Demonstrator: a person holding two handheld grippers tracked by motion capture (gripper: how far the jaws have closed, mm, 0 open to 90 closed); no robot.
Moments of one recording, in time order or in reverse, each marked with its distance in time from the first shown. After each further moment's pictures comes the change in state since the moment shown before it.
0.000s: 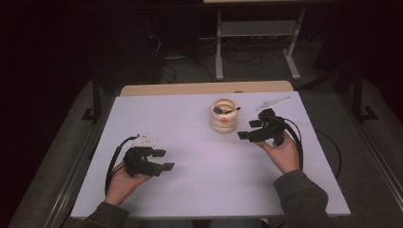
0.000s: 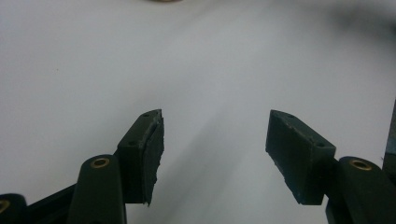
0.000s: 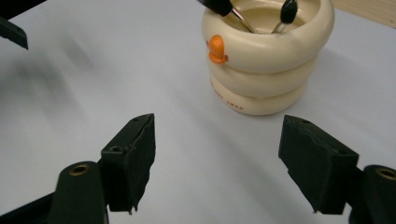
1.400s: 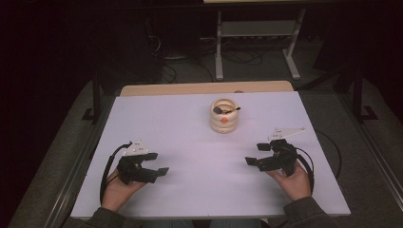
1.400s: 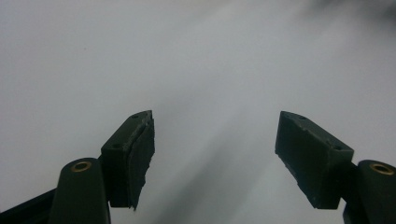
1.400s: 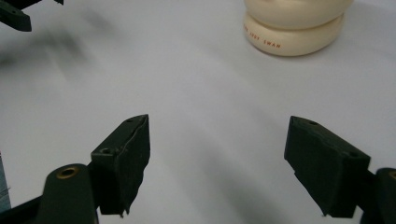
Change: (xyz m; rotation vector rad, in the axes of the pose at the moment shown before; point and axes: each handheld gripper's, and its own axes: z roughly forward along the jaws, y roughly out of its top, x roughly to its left) left arm -0.006 -0.025 -0.009 -0.027 0.086 -0.020; right arm 0.025 -0.076 -0.018 -0.054 0.038 -0.004
